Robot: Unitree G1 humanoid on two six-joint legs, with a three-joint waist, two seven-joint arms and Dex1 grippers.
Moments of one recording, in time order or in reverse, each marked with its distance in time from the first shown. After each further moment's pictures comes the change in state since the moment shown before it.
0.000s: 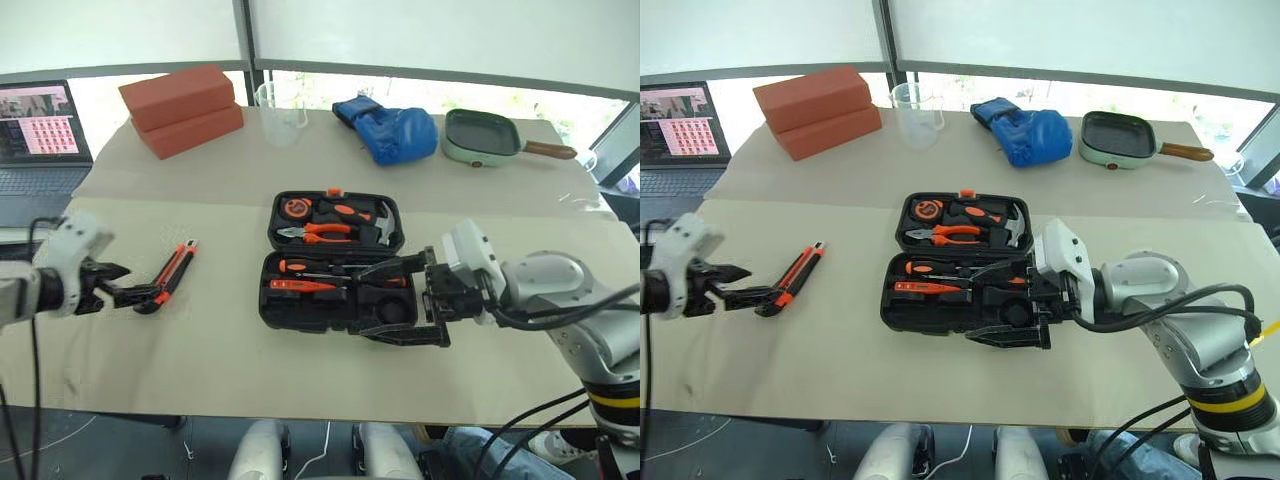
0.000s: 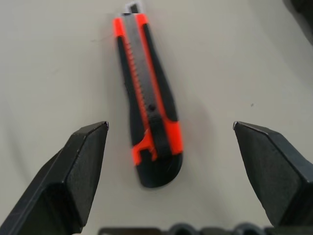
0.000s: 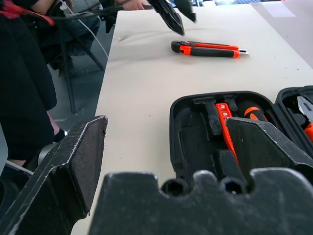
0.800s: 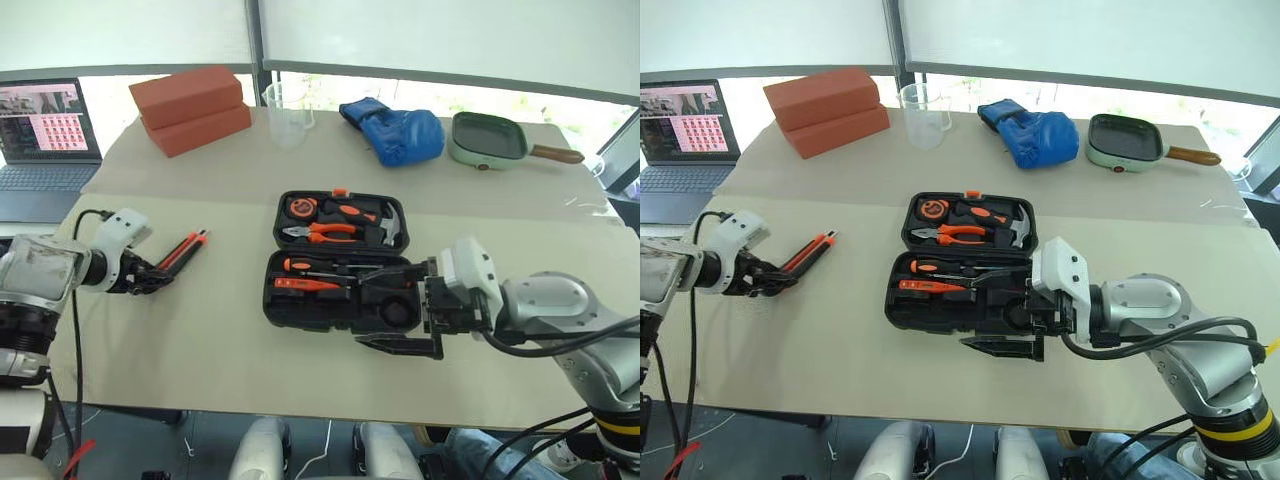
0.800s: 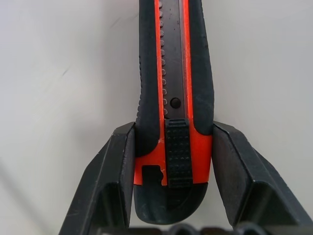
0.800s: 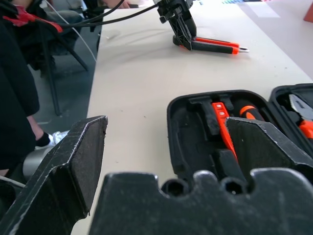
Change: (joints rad) left arm -0.335 -0.159 -0.271 0.350 0.204 -0.276 -0.147; right arm 0.114 -0.029 -0.052 -0.108 0.000 0.003 -0.124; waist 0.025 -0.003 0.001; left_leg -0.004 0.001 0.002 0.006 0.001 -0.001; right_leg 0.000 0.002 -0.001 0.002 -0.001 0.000
